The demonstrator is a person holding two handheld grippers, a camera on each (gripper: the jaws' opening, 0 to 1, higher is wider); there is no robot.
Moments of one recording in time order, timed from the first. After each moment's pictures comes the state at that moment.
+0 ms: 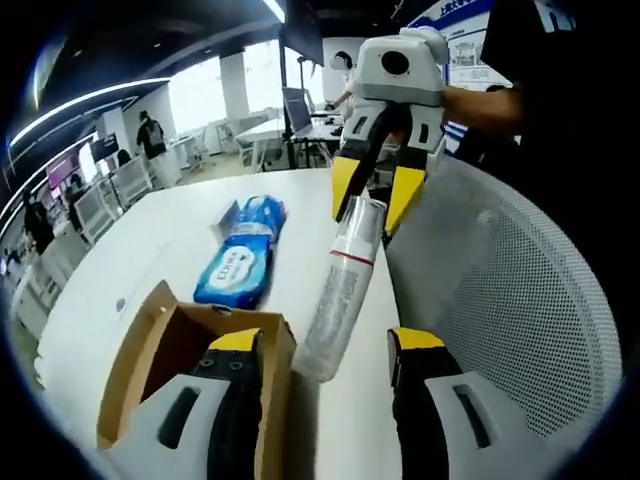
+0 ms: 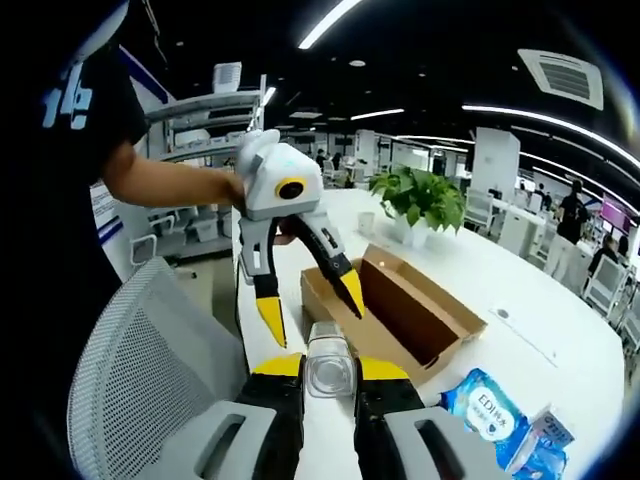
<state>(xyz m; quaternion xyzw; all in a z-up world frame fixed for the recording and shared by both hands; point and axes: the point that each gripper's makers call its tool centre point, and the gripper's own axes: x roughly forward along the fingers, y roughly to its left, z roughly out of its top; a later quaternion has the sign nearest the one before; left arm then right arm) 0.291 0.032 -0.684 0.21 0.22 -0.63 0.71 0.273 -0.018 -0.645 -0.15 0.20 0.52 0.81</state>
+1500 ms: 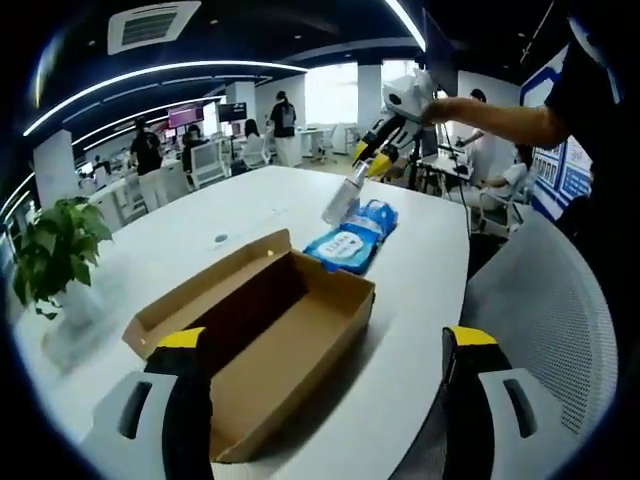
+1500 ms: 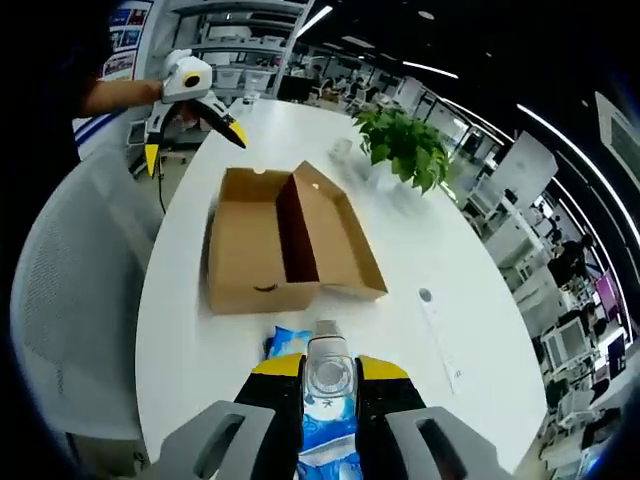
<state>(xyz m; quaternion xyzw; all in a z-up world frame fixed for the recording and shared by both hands) 0.323 0.117 -0.669 0.12 0.25 -0.44 0.86 0.449 -0.136 -0.656 -0.38 0.25 0.49 0.74</state>
